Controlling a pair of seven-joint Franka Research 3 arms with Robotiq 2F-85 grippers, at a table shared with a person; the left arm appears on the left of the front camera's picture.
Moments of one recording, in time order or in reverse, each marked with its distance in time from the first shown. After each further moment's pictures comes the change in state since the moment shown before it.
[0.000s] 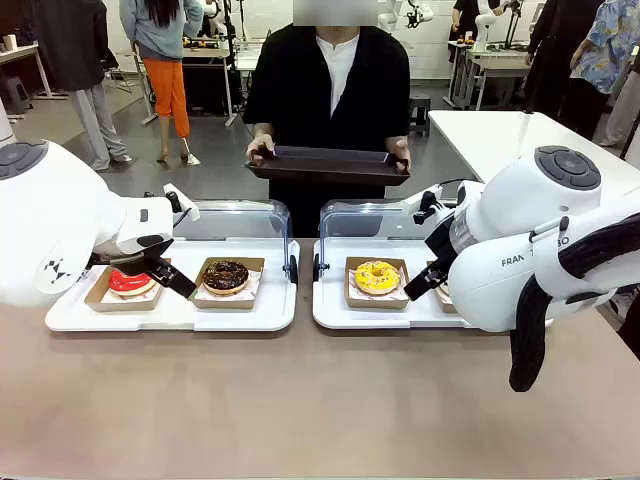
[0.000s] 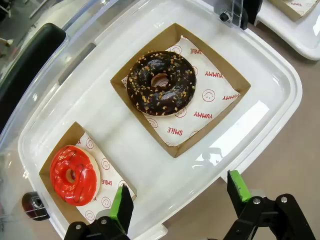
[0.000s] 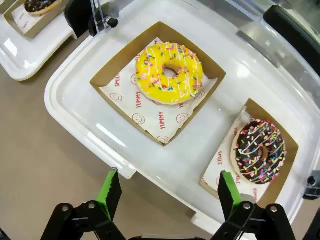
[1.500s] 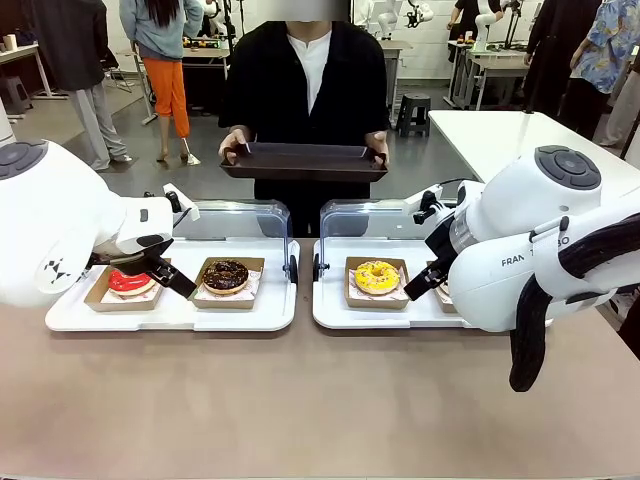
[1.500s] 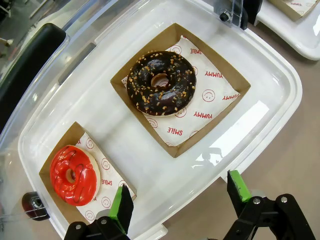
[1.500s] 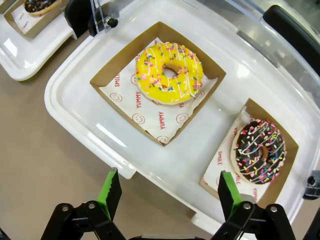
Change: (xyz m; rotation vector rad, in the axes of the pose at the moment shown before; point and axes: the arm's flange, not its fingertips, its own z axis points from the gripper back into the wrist) left arm 0.000 0.000 0.000 0.000 0.000 0.000; right arm 0.000 0.000 0.000 0.000 0.000 0.000
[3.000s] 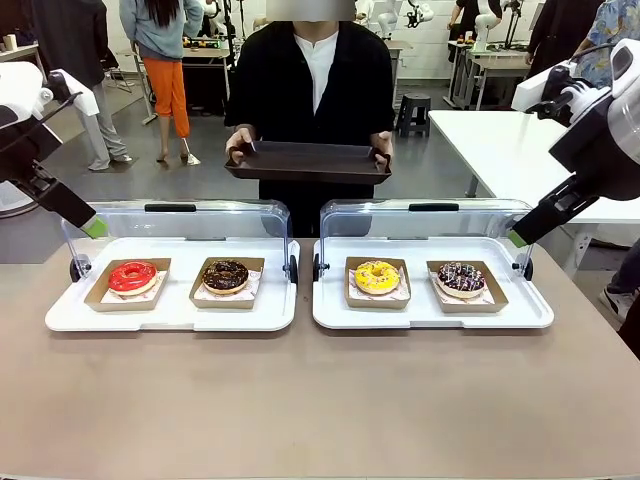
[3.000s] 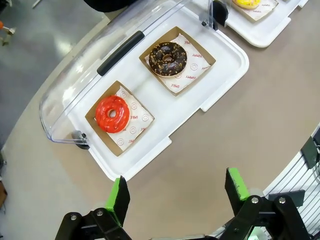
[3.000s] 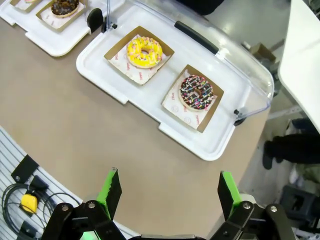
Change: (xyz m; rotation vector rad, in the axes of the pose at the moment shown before) left arm -0.004 0.029 0.214 -0.037 0.033 -0.025; right arm -0.024 -0.003 0.245 -0.131 0.021 0.014
